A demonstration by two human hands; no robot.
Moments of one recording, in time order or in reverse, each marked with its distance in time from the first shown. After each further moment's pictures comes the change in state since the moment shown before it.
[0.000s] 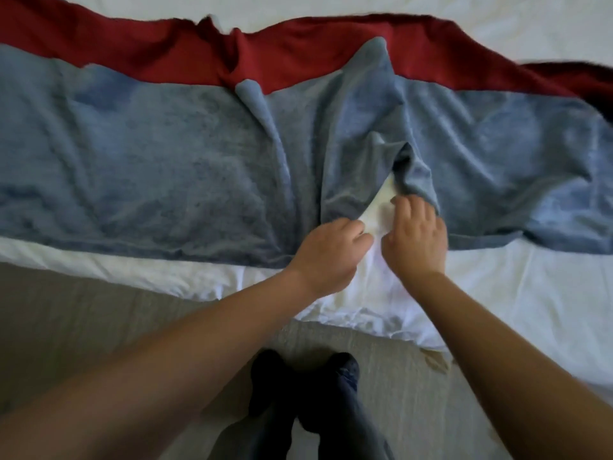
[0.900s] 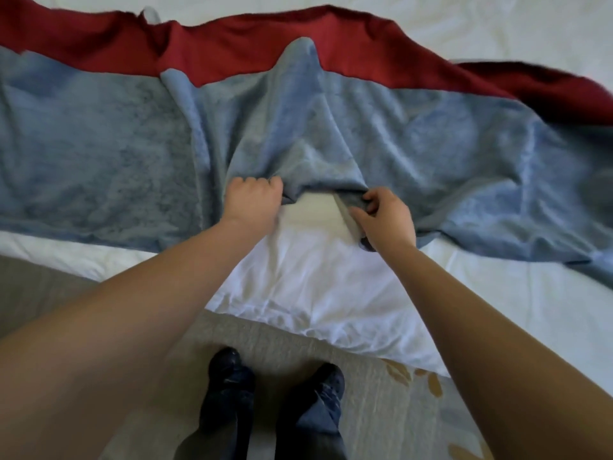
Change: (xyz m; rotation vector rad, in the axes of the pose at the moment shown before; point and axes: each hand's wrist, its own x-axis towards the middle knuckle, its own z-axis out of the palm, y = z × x) left_hand 0.080 0.004 0.014 0.553 -0.168 -0.496; right_hand 0.036 0.112 0.000 0.691 -0.375 0.283
